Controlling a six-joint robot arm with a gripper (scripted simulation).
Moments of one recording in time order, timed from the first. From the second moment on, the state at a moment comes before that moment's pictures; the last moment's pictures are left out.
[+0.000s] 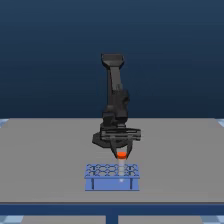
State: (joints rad) arm 0.14 -0.13 0.83 0.64 -0.22 -0.54
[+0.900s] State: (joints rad) arm 0.14 -0.21 0.78 1.28 -0.13 -1.19
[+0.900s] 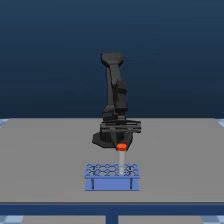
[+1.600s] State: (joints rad) arm 0.14 -0.24 0.74 1.84 -0.13 -1.75
